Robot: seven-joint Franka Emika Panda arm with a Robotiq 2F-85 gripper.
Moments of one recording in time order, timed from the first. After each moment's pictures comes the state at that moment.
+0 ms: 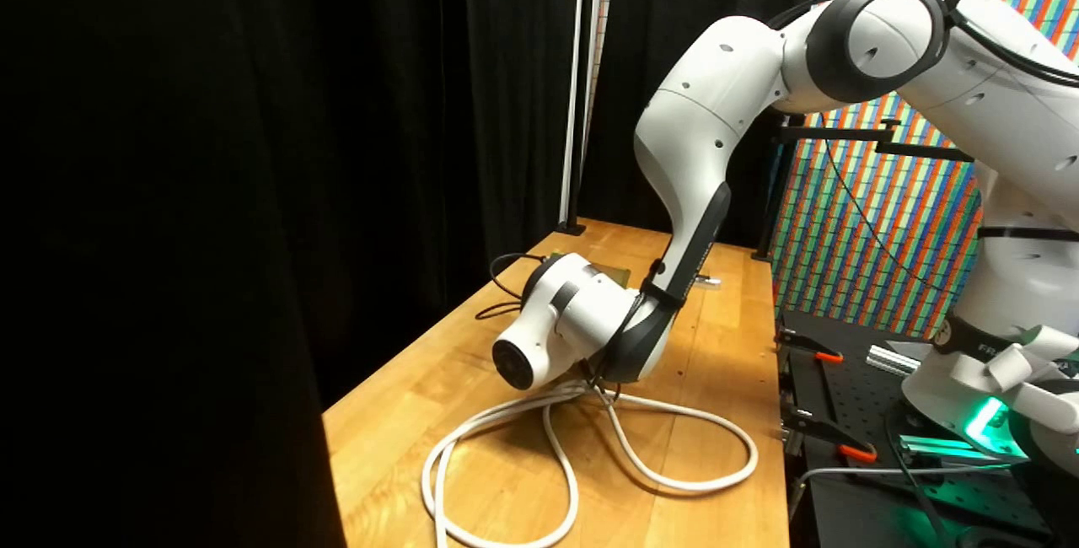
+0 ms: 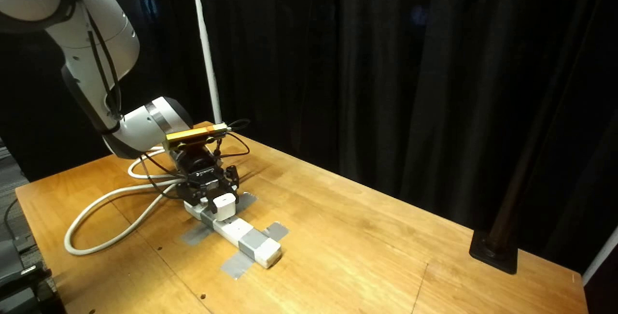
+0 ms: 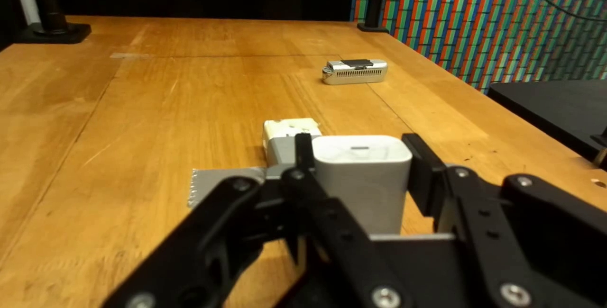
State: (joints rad) arm 0.23 0.98 0.24 -1.66 -1.11 1.28 -0.40
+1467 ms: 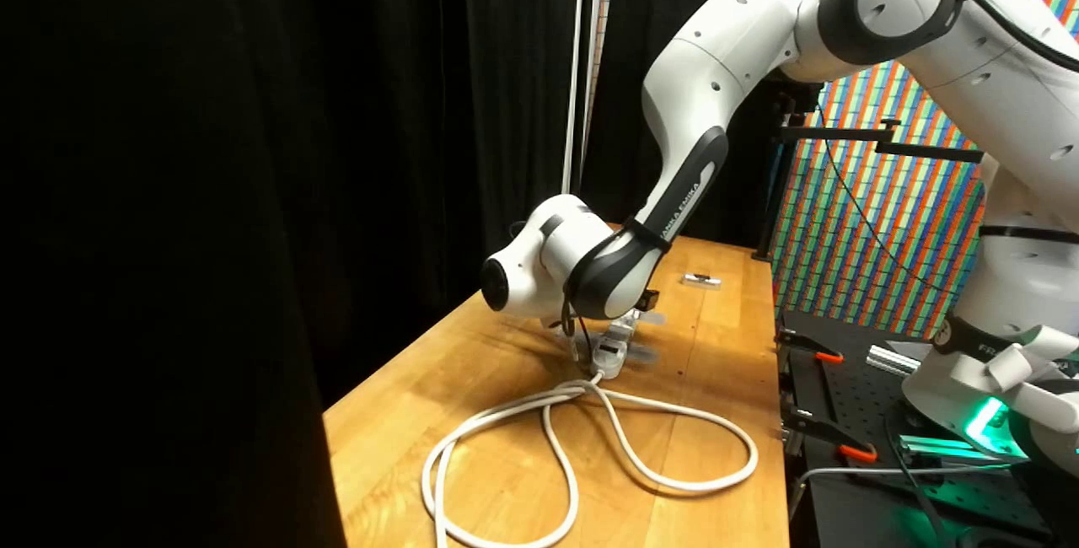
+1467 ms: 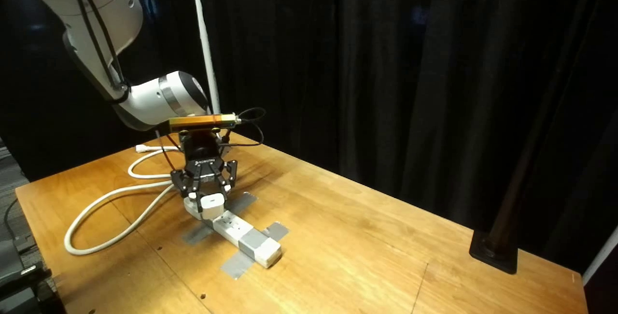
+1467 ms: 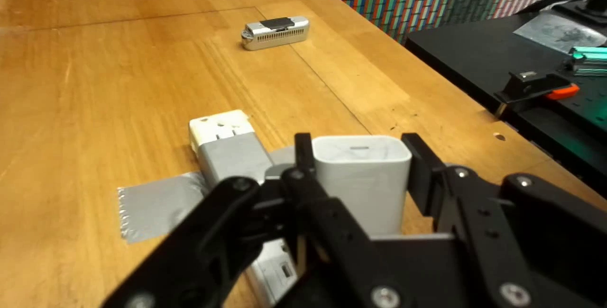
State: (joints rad) arm 0.14 0.85 0.25 -1.68 -0.87 1.35 -0.42
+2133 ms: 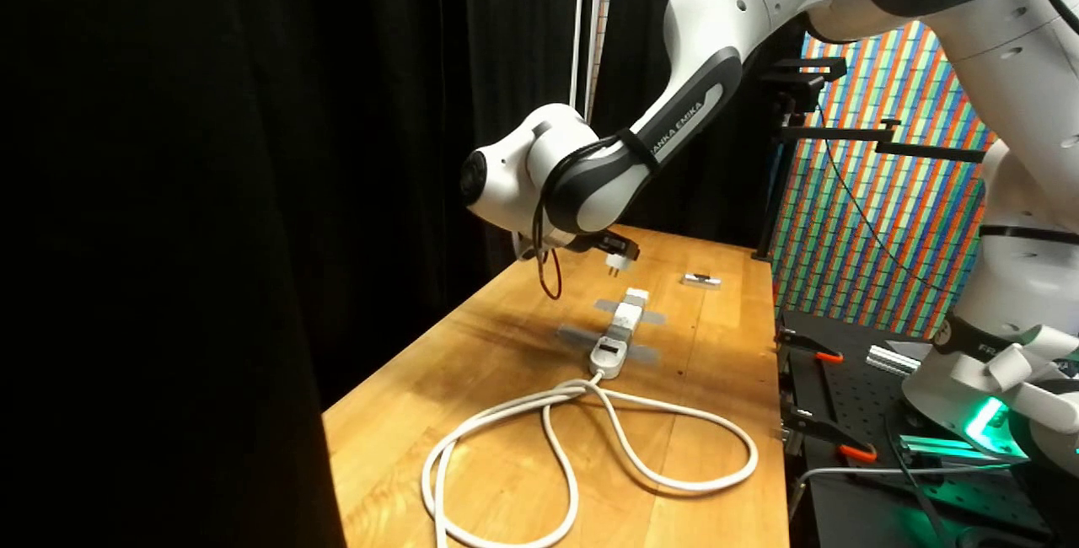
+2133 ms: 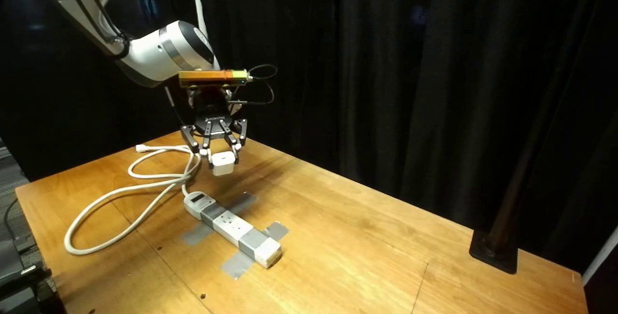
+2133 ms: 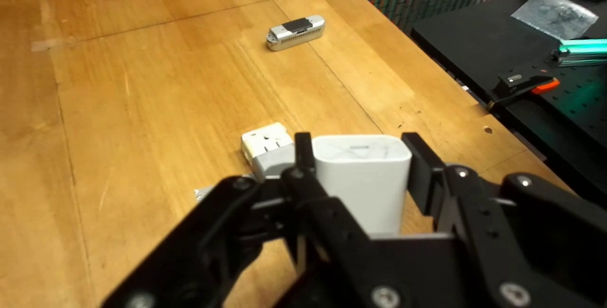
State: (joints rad) arm 0.12 0.69 0.24 -1.64 -0.79 1.38 -0.55
